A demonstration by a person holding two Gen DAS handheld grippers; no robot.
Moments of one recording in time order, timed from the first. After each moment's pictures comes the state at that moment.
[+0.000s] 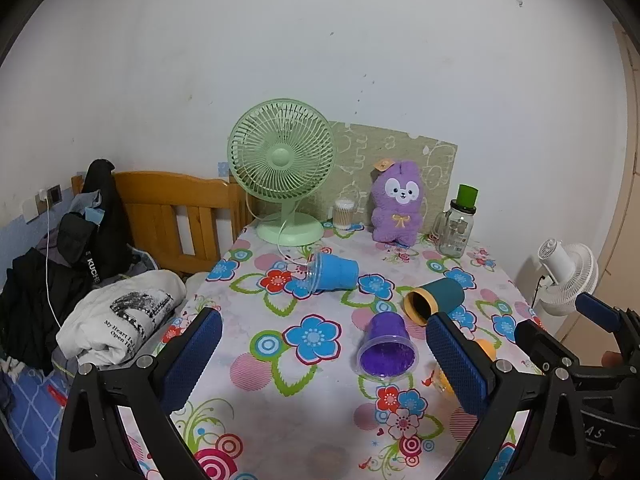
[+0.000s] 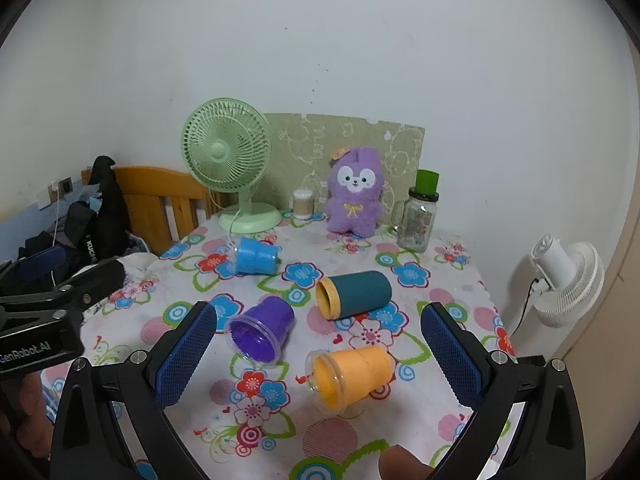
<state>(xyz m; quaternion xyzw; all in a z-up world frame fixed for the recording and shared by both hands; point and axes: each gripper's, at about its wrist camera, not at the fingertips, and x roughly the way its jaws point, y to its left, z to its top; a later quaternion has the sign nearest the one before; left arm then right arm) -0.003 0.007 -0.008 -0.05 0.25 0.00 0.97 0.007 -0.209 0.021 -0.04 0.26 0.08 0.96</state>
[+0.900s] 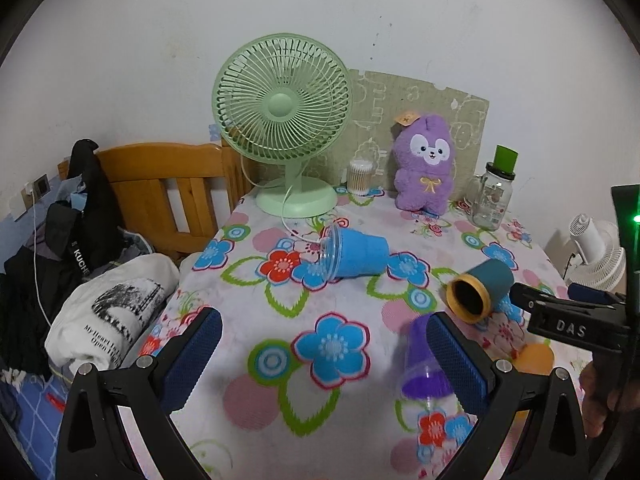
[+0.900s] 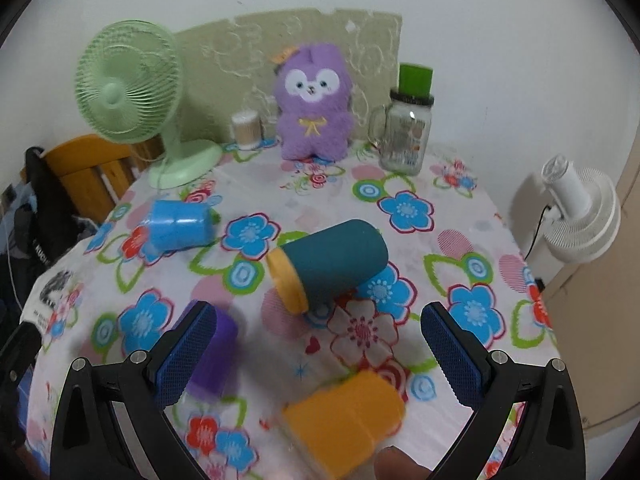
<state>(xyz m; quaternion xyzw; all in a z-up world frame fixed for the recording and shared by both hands) 0.105 0.022 -0.052 -0.03 0.31 0.01 0.95 0.174 -0.220 -0.048 0.02 0.43 0.01 0.90</state>
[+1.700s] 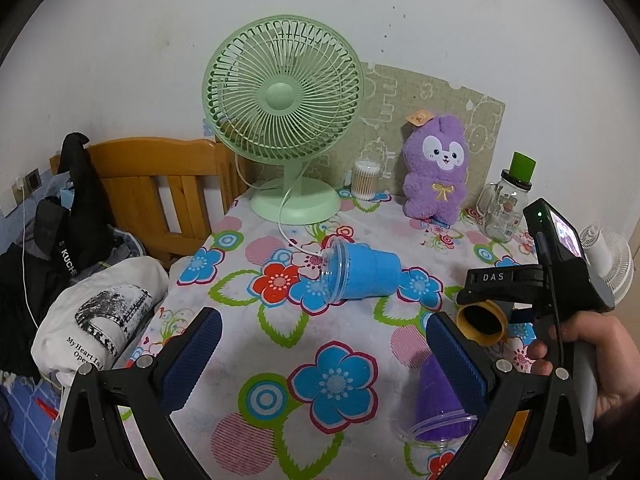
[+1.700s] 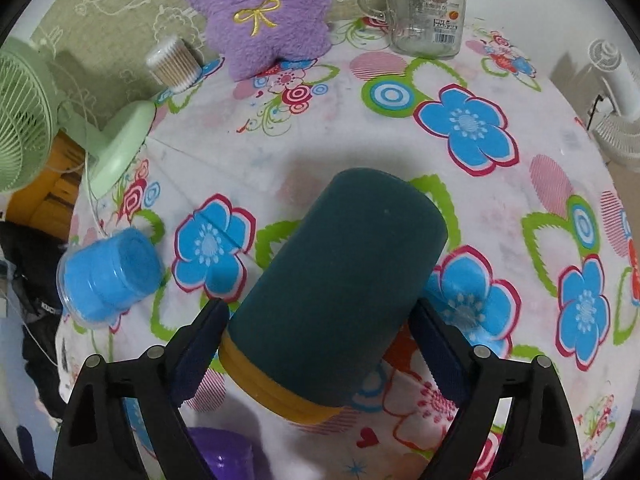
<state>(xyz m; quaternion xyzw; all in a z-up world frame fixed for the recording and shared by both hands) 0.145 0.031 -0.061 -0.04 0.31 0.00 0.95 0.304 -0.226 -0.133 0.14 0.59 -0.01 0.80</state>
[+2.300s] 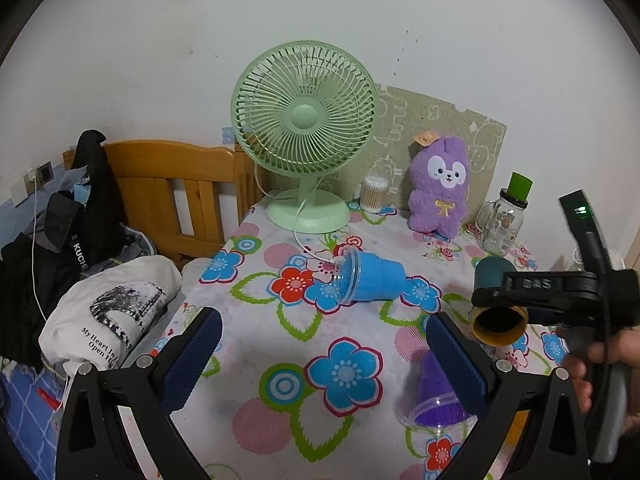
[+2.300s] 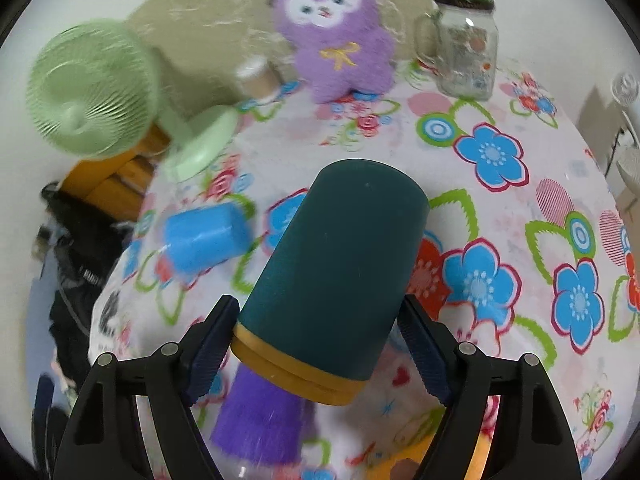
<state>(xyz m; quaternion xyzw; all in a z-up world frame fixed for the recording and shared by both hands) 0.110 0.049 -0.043 -0.06 0.29 0.01 0.95 0.239 -0.204 -0.065 0.13 0.54 0.10 0.83</state>
